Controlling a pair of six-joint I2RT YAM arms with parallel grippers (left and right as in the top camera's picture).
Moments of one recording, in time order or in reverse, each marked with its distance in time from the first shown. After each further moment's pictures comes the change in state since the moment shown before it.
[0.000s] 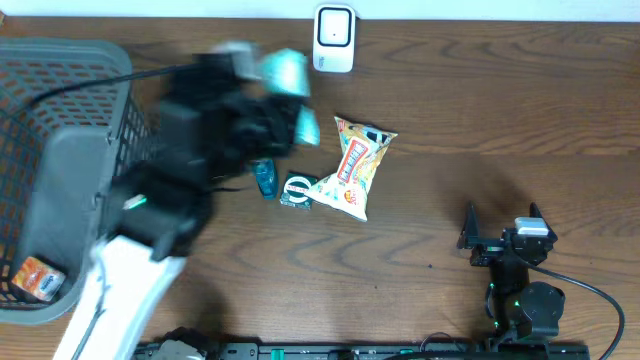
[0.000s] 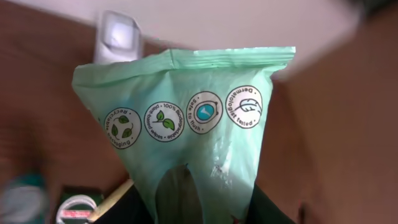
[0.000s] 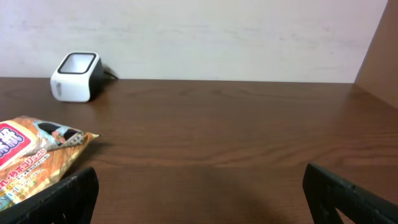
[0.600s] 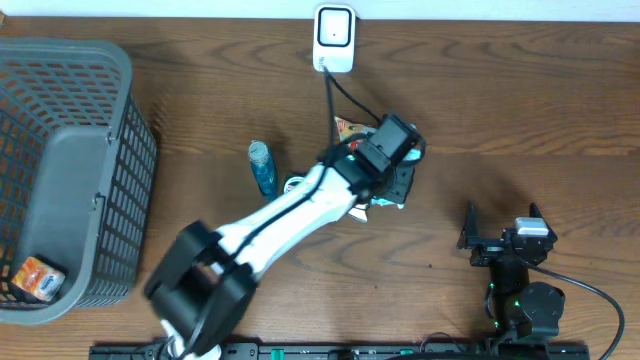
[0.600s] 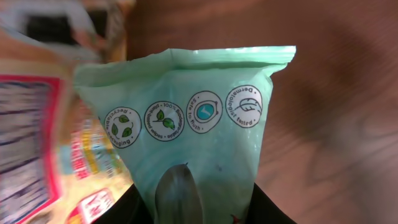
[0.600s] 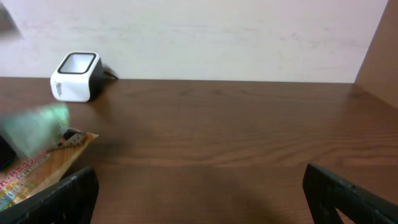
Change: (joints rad) left arm -0.374 0.644 0.000 0.128 -0.127 0.132; right arm 0.000 0.000 0.000 0.000 0.000 0.000
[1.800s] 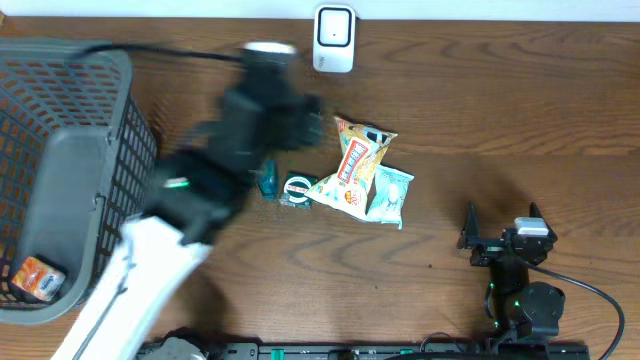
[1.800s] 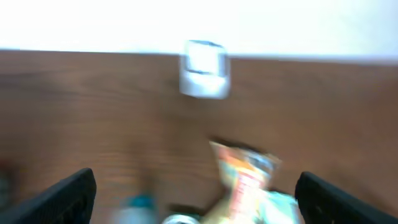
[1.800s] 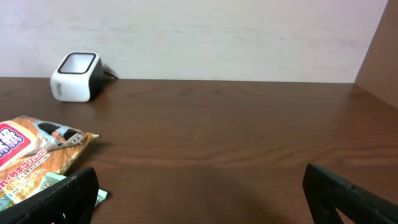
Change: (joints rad) left arm 0.349 -0.601 0.055 -0.237 -0.351 0.055; right arm 0.000 0.000 0.000 0.000 0.000 0.000
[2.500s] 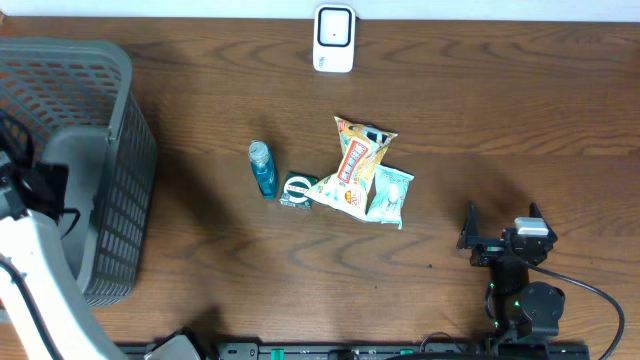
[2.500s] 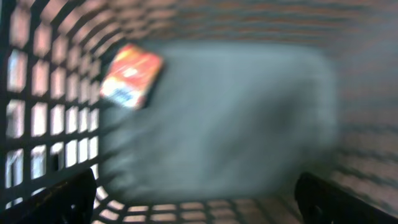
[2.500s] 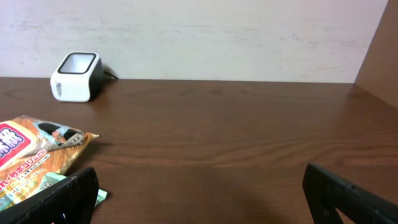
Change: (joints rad) left arm 1.069 0.031 -0.139 -0.372 -0.035 -0.517; right arm 0.000 0.000 0.000 0.000 0.000 0.000
